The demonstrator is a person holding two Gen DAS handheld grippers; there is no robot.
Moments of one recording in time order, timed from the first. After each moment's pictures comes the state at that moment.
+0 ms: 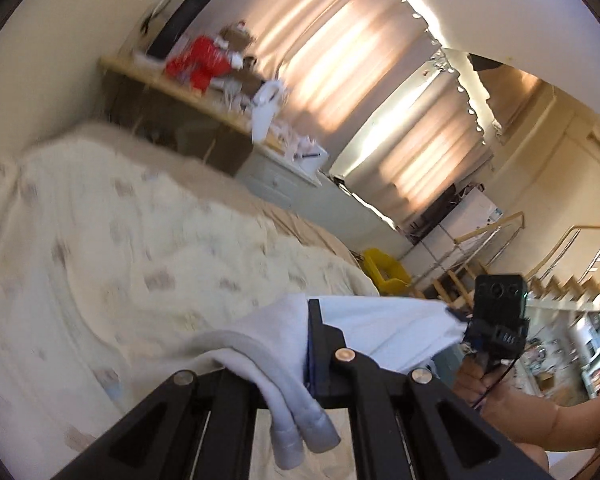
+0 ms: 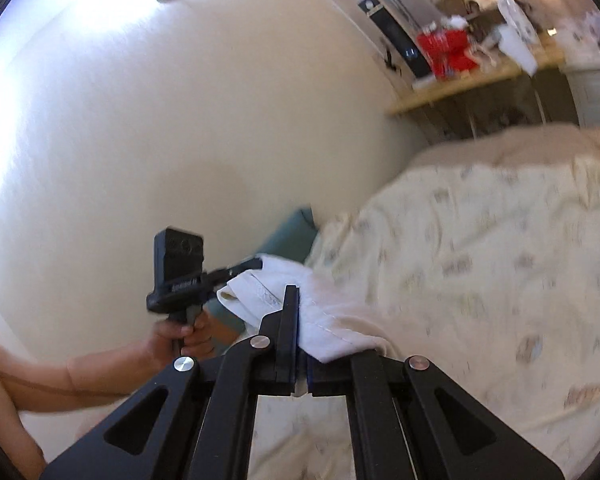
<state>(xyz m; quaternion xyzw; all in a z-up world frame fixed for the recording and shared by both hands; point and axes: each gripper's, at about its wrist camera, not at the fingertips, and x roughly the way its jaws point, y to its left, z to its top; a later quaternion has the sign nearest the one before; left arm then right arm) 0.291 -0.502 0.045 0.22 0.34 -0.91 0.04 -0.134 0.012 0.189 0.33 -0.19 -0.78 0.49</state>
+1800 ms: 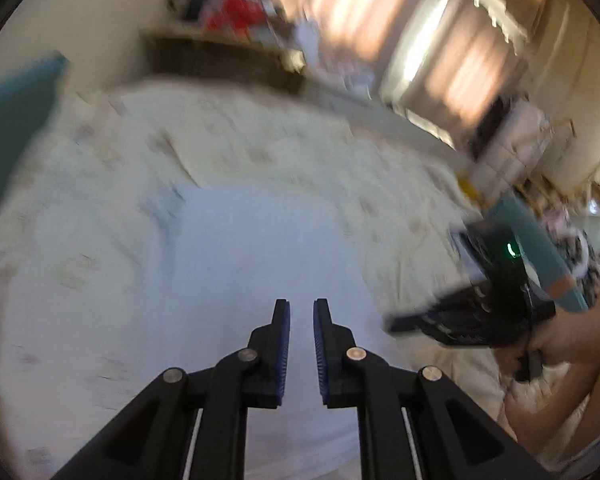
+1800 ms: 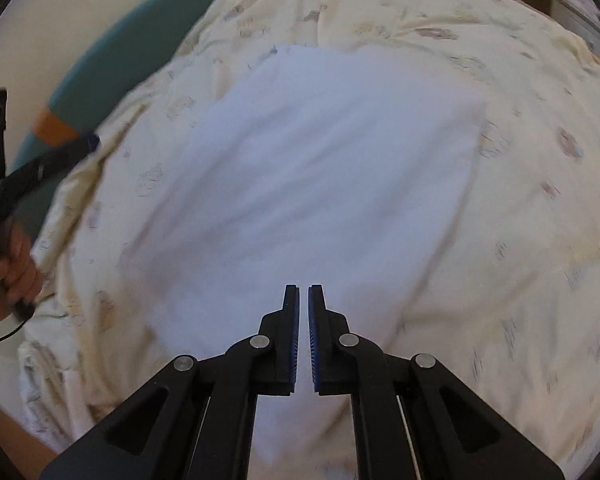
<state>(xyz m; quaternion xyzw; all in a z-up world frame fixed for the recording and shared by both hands) 0.409 -0.426 -0.177 0.40 0.23 -0.88 0.07 -0.024 -0.123 -0.119 0.58 0.06 -0.74 0.33</state>
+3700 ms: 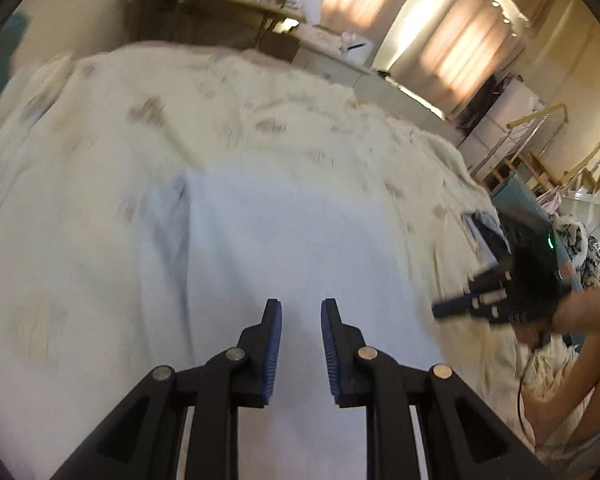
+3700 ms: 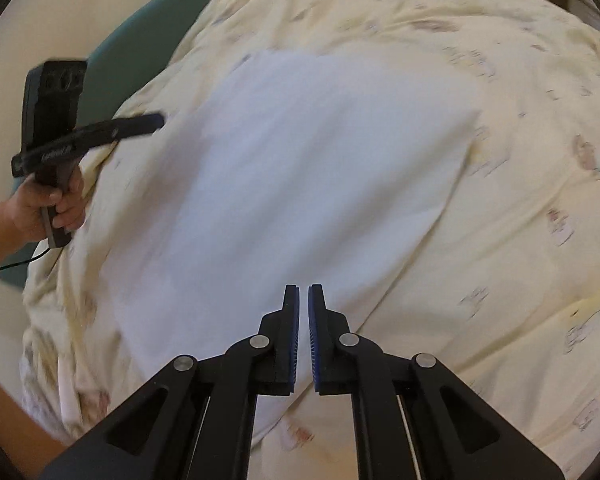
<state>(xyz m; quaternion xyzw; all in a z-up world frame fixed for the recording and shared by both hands) 0.317 -0.555 -0.207 0.38 0.24 -0.89 0.03 -0.082 -0.098 -0.151 0.56 0.05 -0.74 0.37</state>
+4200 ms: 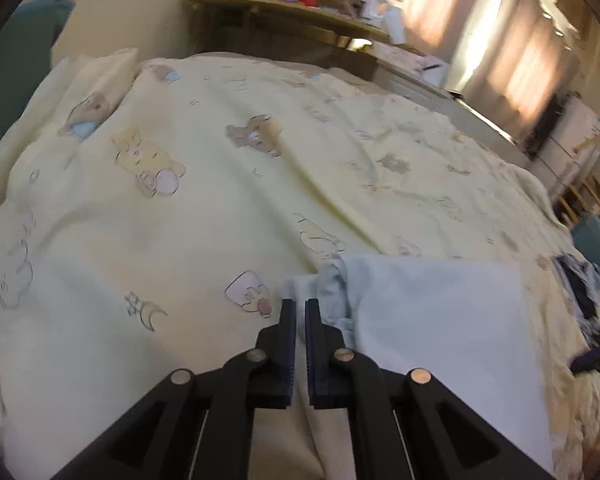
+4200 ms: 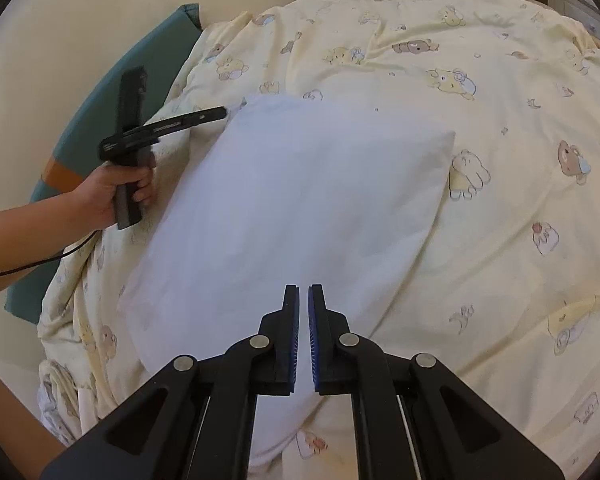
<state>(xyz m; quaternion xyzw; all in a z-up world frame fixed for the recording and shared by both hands) 0.329 -0.638 -0.229 0.37 0.22 -0.89 0.13 -0.090 -0.089 -0.136 0.55 0.01 -0.75 0.37</state>
